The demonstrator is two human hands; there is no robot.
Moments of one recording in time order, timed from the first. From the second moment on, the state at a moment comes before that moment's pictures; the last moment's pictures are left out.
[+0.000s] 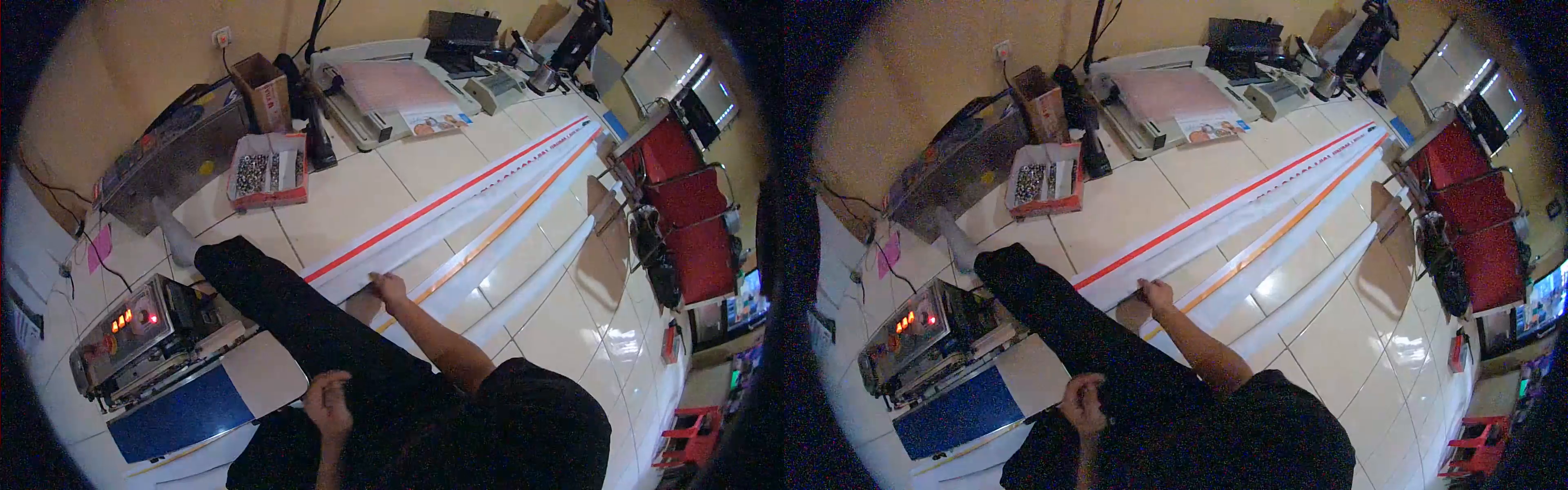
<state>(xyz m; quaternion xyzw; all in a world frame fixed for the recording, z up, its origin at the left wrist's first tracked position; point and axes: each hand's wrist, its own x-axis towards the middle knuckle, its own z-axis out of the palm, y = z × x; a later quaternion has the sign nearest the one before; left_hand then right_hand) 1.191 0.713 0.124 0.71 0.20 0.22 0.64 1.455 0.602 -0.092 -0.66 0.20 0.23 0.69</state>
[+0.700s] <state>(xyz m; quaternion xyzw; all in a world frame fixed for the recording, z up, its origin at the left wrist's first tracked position) 1.176 0.730 0.087 0.44 0.36 -0.04 0.82 1.439 0.651 -0.135 -0.63 0.17 0.49 0.58</state>
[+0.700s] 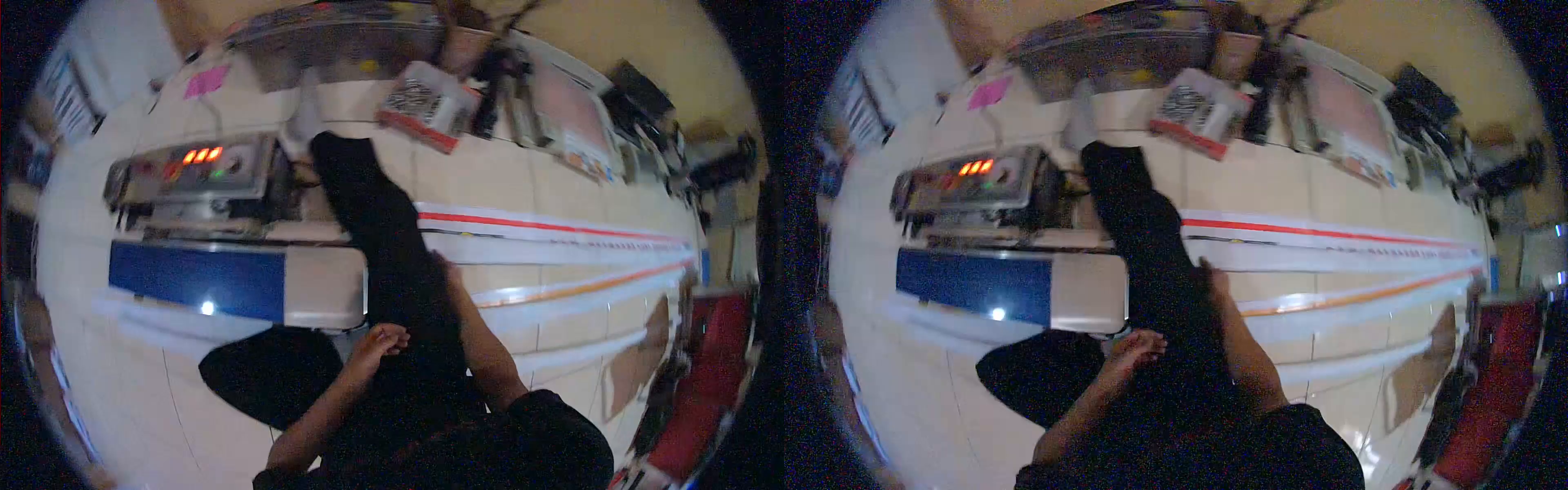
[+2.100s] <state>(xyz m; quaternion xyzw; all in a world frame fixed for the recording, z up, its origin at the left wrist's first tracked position) 1.158 0.904 0.116 0.76 0.48 0.11 0.44 1.387 0.776 0.077 -0.70 -0.61 0.25 0.25</state>
